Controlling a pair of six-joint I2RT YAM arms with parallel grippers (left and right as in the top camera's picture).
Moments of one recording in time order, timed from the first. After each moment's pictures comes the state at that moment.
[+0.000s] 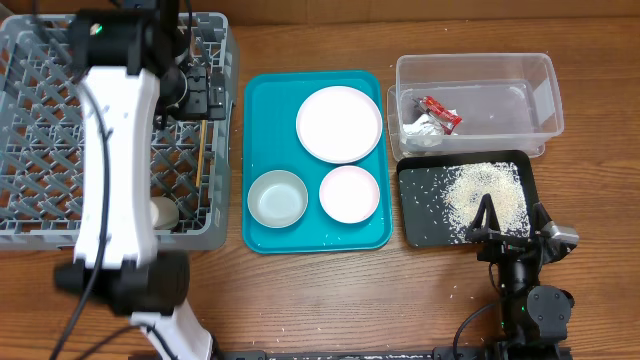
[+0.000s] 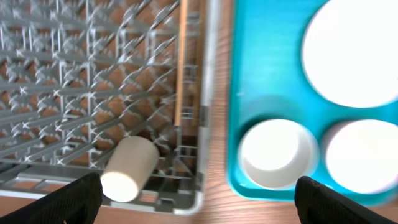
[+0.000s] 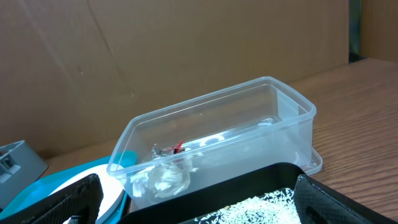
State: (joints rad) left arm -0.05 1.90 2.30 -1.68 -0.07 -0.11; right arm 0.03 0.01 0.02 -0.02 0.11 0.31
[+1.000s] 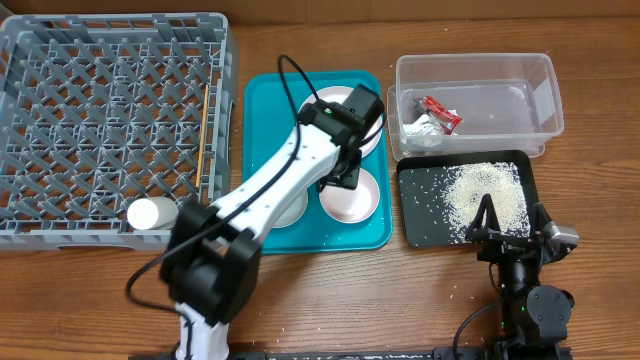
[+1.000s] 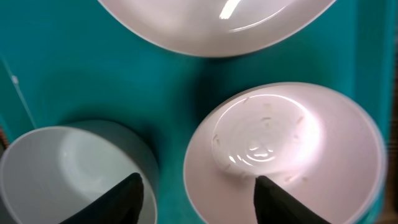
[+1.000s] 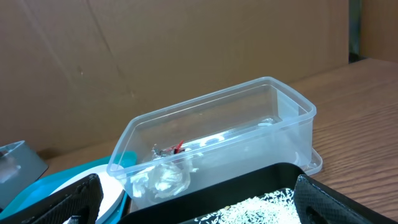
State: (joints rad) left arm -0.63 2.01 1.66 -1.12 -0.14 -0.47; right arm 0.03 0.01 0.02 -0.02 0.11 0.30
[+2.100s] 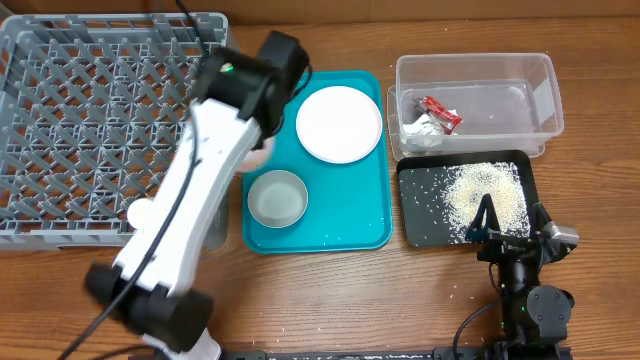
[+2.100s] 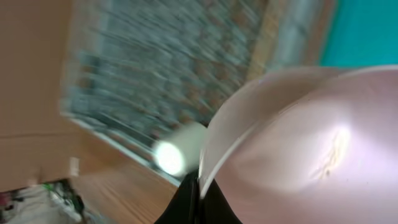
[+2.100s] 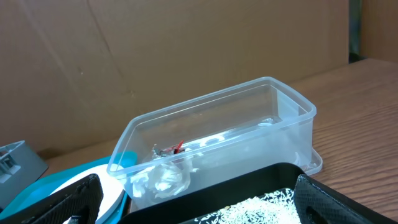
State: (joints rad) left arm -0.42 1.80 2.00 -1.69 -0.71 -0.59; right arm 0.03 0.01 0.02 -0.02 0.11 0.30
